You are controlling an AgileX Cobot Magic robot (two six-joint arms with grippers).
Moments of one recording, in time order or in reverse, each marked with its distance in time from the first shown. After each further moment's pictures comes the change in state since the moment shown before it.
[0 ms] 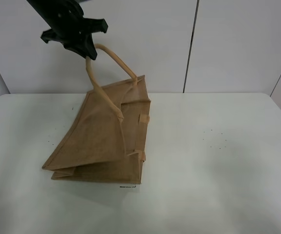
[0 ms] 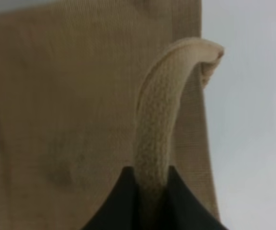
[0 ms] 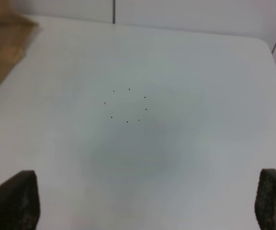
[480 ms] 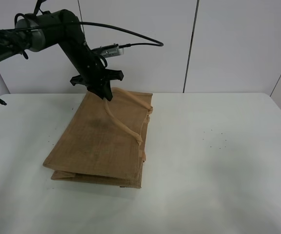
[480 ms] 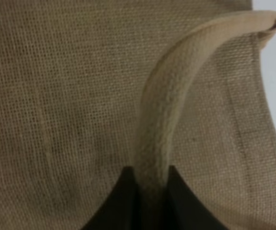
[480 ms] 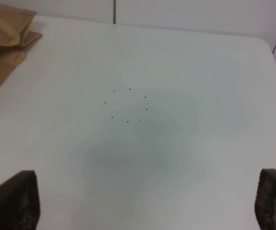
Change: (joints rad) left arm 0.000 0.283 0.004 -0.084 -0.045 0.085; right arm 0.000 0.000 0.000 0.001 0.000 0.000
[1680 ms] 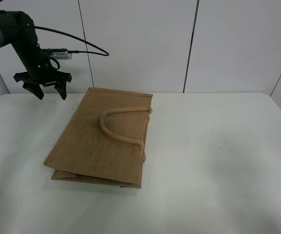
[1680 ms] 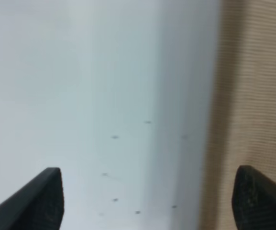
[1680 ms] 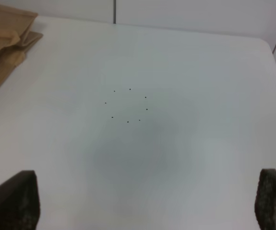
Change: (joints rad) left arm 0.256 0.005 0.003 0.277 0.061 -0.041; right arm 0.000 0.000 0.000 0.000 0.000 0.000
